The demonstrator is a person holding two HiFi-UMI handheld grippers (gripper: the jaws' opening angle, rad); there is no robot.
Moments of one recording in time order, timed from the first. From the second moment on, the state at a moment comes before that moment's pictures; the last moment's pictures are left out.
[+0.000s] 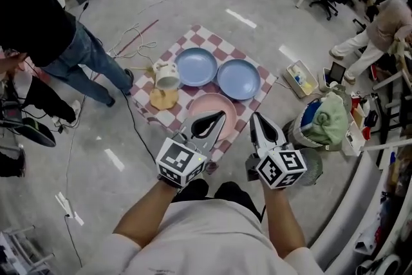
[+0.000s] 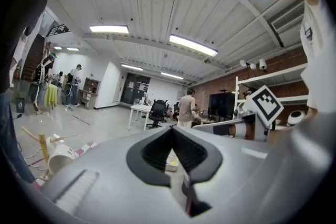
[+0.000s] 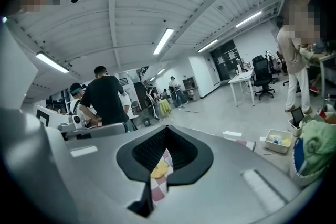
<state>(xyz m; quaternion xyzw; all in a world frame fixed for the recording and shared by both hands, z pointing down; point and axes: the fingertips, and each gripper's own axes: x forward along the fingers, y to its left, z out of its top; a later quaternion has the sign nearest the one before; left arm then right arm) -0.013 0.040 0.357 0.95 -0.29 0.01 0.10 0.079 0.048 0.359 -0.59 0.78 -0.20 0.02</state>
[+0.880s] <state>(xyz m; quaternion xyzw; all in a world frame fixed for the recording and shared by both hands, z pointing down) 0.048 -0.067 0.440 0.95 -0.28 0.06 0.16 0.141 -0.067 0.455 -0.61 0.74 -0.29 -0.01</state>
